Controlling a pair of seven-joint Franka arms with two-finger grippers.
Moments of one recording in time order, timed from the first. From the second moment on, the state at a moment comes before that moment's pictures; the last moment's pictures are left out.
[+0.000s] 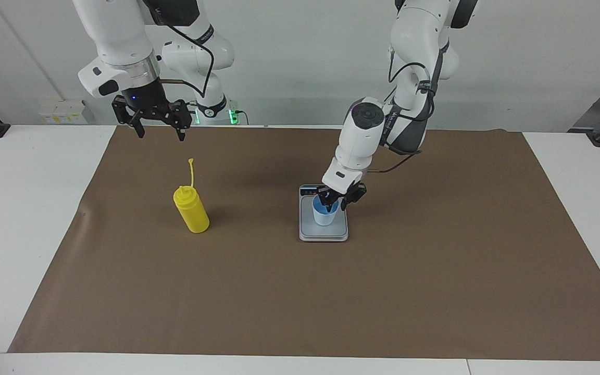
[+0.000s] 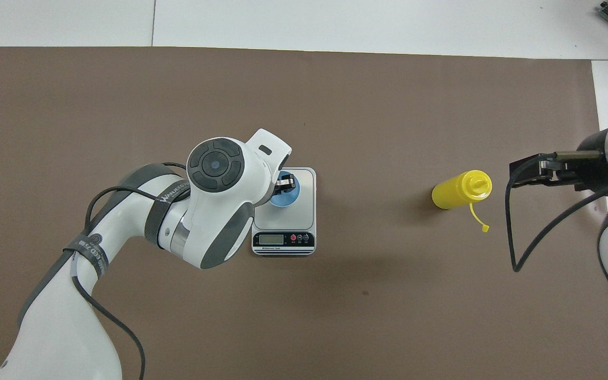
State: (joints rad) left arm -0.53 0.30 -0.07 -1.82 -0.05 2.24 -0.69; right arm 0.09 -0.02 0.01 -1.58 -0.04 1.54 0.17
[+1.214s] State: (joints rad) left arm -0.10 -0.05 -0.02 -1.75 -0.02 1.72 0.04; right arm 0.09 -0.02 0.01 -1.58 -0.04 1.54 0.17
